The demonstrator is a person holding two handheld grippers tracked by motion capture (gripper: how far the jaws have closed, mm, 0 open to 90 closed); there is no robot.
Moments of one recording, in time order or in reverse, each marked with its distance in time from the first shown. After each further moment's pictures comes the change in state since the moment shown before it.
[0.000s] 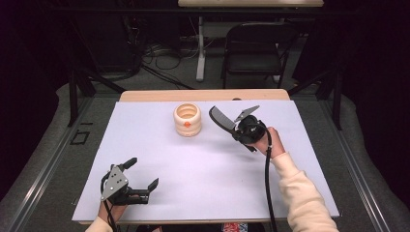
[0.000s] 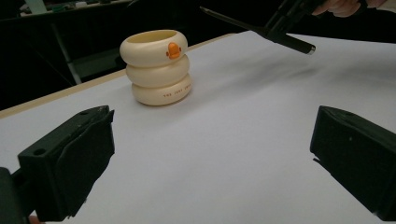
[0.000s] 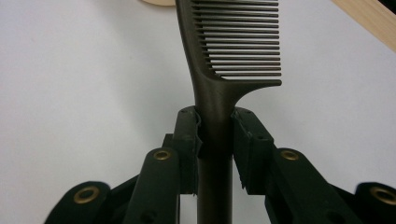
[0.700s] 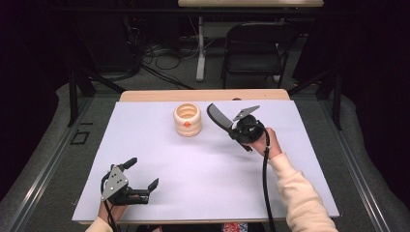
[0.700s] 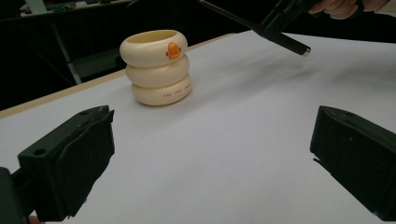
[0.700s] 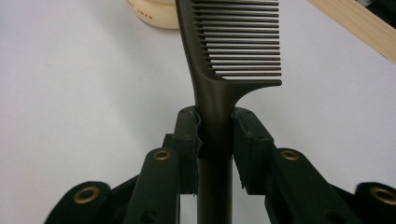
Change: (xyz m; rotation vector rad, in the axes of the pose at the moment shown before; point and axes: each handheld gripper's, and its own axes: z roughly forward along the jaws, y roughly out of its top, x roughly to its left) left arm -0.001 0.000 0.000 0.001 0.000 0.000; right arm 0.005 0.003 0.001 -0.059 0.013 0.032
